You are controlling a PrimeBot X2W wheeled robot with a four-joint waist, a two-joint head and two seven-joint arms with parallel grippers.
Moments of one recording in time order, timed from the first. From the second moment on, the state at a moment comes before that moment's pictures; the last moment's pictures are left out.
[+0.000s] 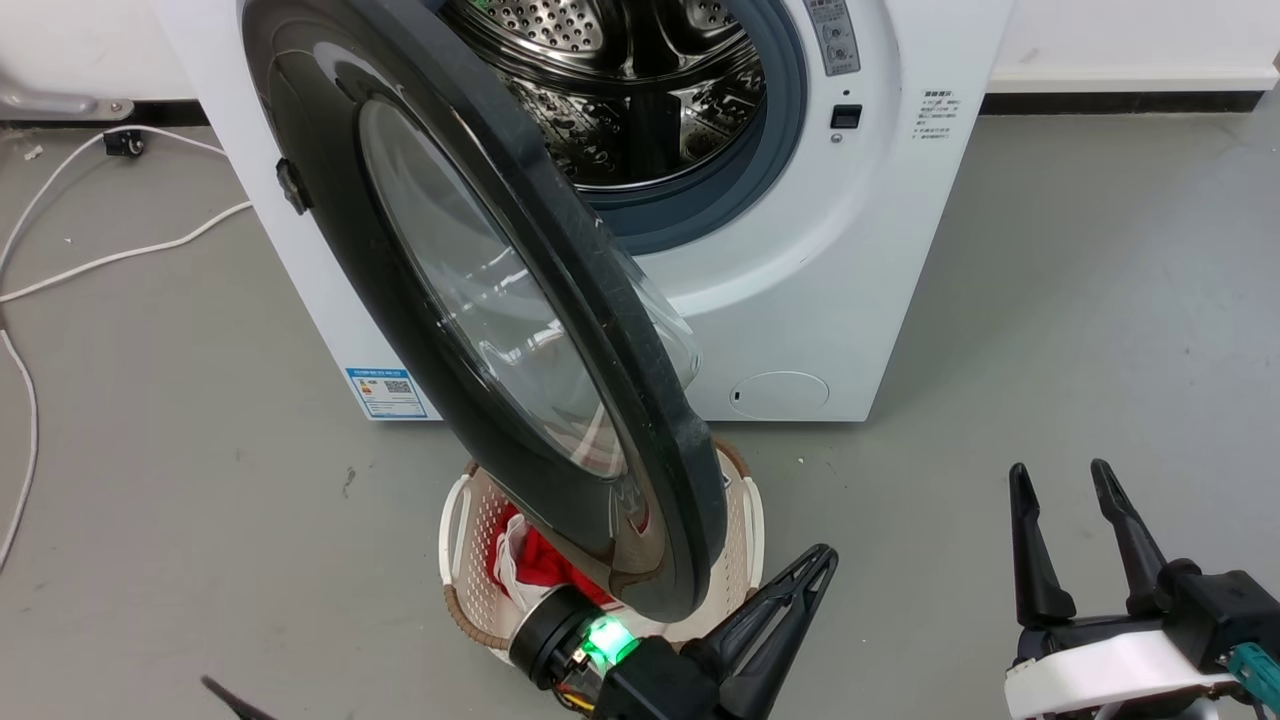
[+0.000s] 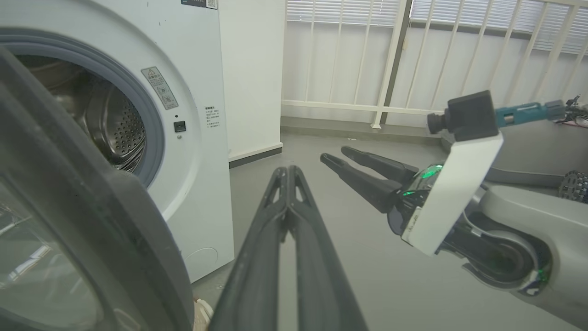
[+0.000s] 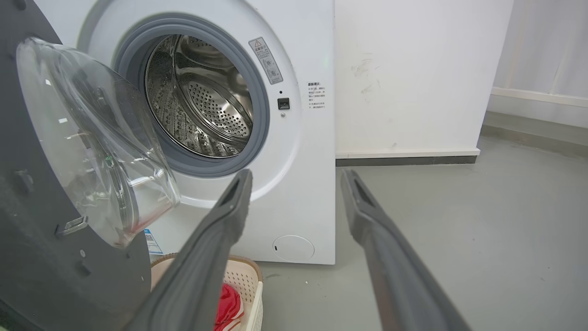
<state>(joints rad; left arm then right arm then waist) -0.04 0.09 -0.67 -0.20 -0.16 -0.07 -0.07 0.03 -0.05 -0.03 0.07 0.12 0.13 -0.26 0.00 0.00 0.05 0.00</state>
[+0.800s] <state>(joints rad) -0.25 0.05 -0.67 0.10 -0.26 0.04 -0.19 0.00 -0.05 -0.02 0.08 0.12 0.13 -0.26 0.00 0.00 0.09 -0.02</state>
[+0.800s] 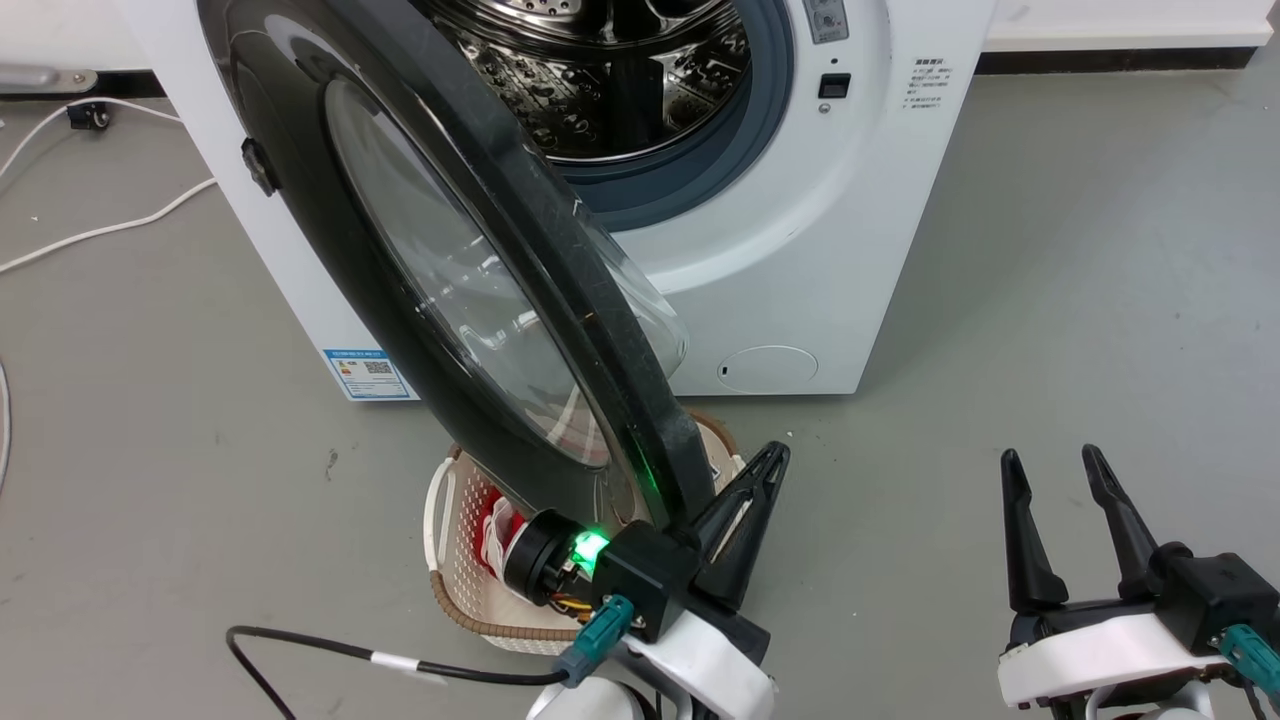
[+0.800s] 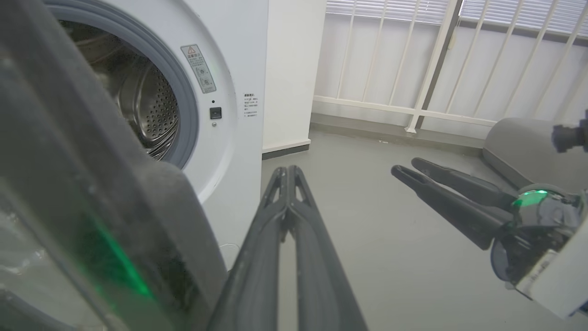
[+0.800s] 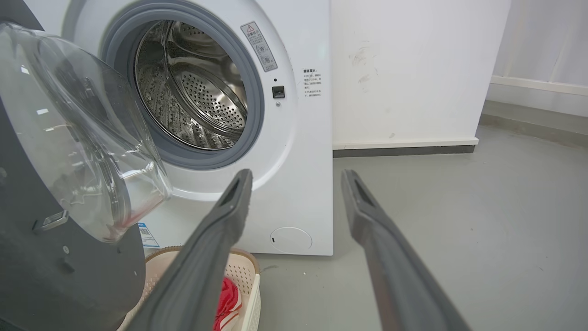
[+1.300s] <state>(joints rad) -0.23 0.06 -0.64 0.13 -0.29 0.12 -0.22 0.00 -0.05 -0.01 0.10 0.13 0.13 -0.25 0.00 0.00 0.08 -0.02</state>
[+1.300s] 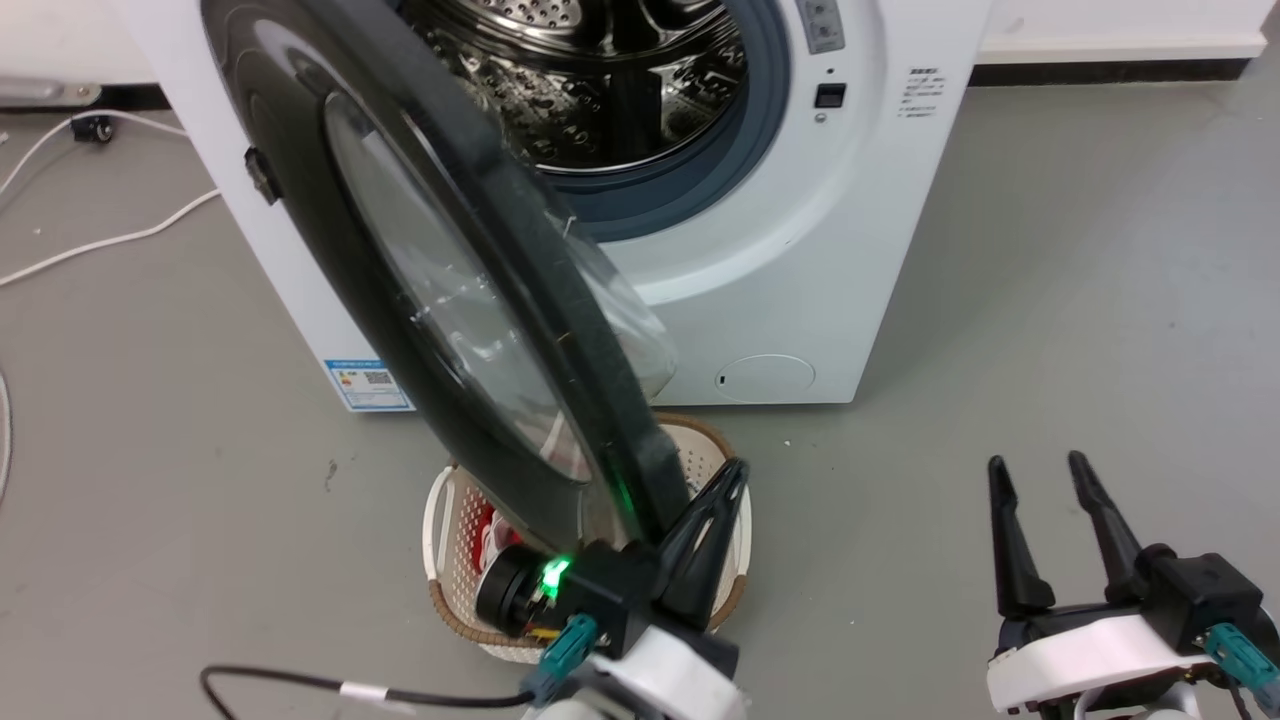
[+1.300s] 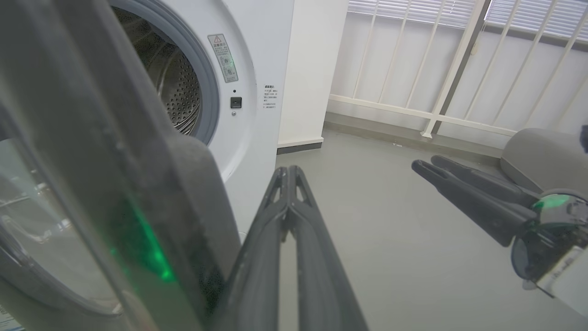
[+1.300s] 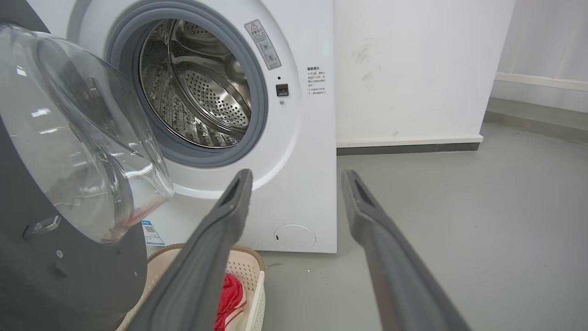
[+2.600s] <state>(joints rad) 0.13 0.18 -0.48 -0.22 -0.31 0.35 -0.26 0.00 -0.05 -0.02 0.03 0.10 0.13 -0.21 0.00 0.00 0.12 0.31</state>
